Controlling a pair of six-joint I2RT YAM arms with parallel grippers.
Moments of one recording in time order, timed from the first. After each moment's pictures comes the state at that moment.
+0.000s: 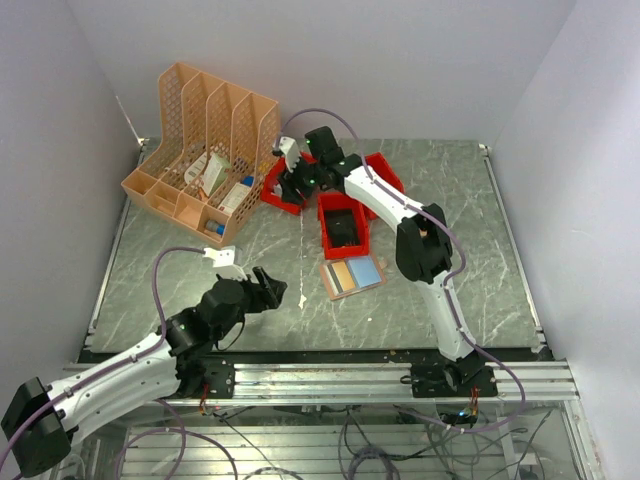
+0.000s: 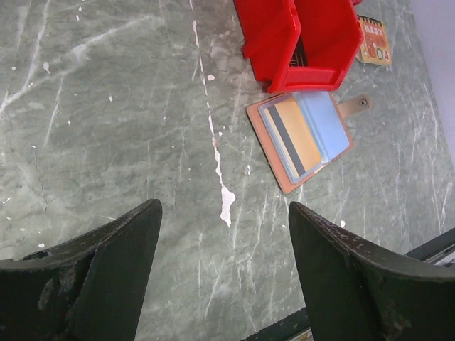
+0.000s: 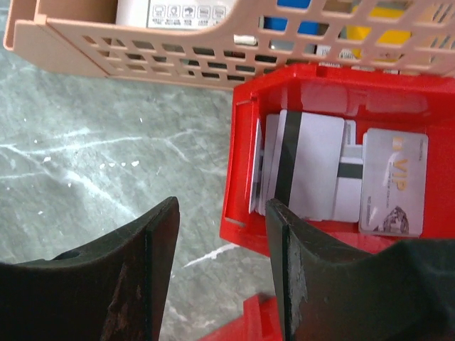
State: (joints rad) left arm -0.86 0.62 0.26 -0.03 -0.37 -0.78; right arm 0.60 2.38 2.16 -0.47 -0.50 -0.36
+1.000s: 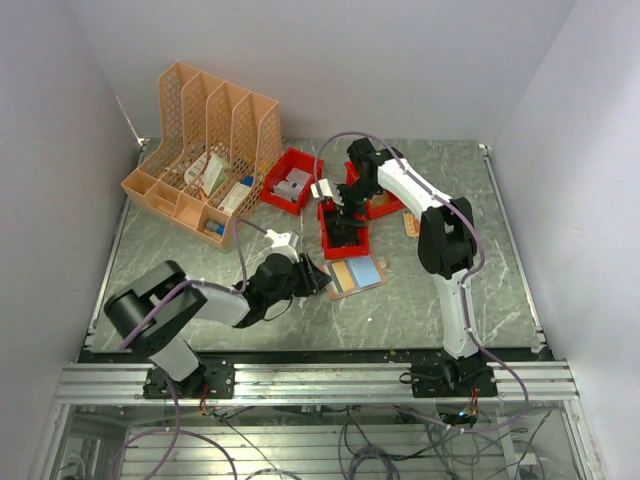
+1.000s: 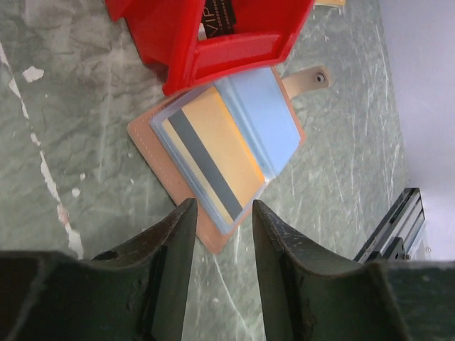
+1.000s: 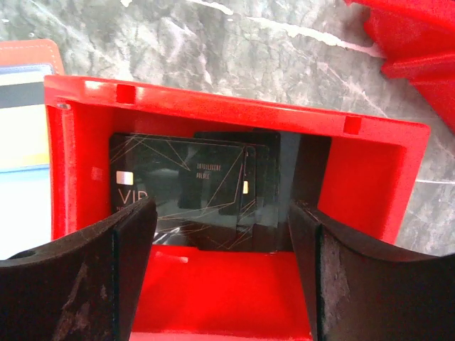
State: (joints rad) left arm -0.85 1.53 0.41 0.74 -0.05 -0.84; right arm 0.42 2.28 2.00 -1.08 -0.61 -1.39
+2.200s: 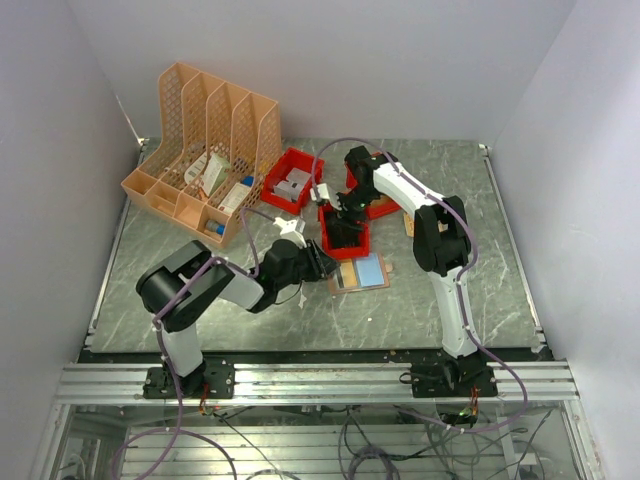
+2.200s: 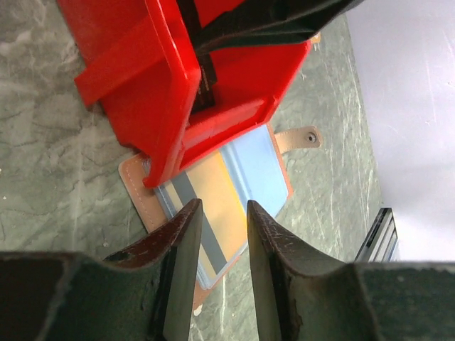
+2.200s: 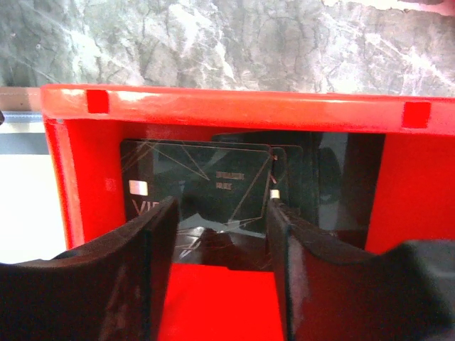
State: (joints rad) left arm -0.77 1.79 0.56 0.91 0.06 -0.87; right arm 0.42 2.35 2.01 -1.11 -0.60 -1.27
